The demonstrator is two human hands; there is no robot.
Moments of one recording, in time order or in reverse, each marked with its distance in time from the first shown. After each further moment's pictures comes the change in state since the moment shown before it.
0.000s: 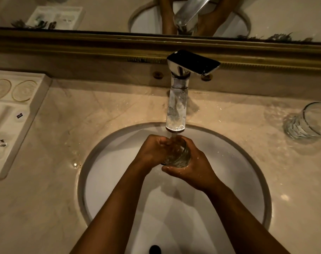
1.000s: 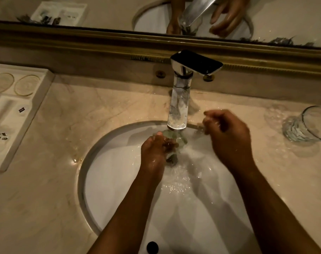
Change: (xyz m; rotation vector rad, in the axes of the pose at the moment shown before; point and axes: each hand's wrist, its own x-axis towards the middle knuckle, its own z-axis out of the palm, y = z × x) left_hand -0.017 -0.003 0.033 -0.929 0.291 -0.036; right_hand 0.006 -0.065 -0.063 -0.109 0.511 -0.111
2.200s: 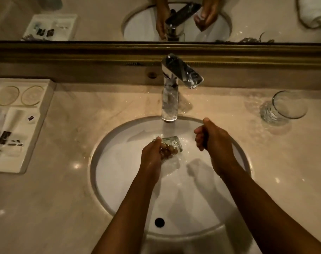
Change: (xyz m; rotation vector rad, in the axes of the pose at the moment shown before) left_hand -0.032 0.000 -0.017 0.231 0.029 -0.156; right_hand -0.043 -0.007 -0.007 0.367 -0.060 0.498
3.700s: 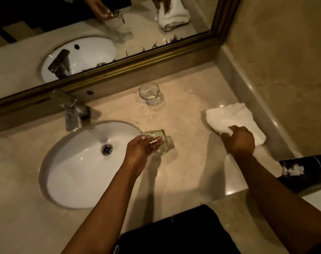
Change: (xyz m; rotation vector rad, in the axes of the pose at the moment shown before) left_hand -0.216 -0.069 0.204 0.264 -0.351 0.027; right_hand -0.111 0.093 -0.423 -0.958 0.635 0.107
